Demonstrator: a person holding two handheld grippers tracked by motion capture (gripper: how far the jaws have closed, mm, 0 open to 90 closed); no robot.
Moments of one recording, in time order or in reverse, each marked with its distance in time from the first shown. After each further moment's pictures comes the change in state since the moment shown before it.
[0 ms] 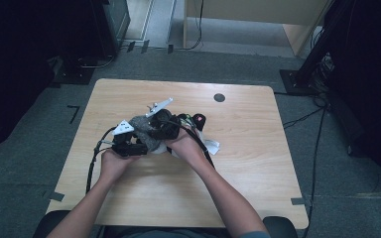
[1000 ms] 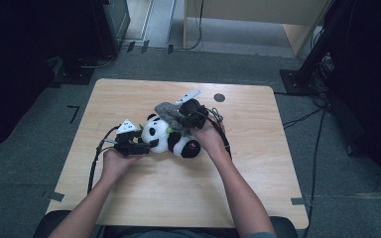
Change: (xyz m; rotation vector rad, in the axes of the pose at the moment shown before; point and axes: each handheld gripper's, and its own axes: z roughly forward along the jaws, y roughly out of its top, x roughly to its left) left arm -0.001 0.002 0.006 0.032 0.023 0.008; right arm -0.066 -0.032 -0.038 -0.008 -0.225 0.077
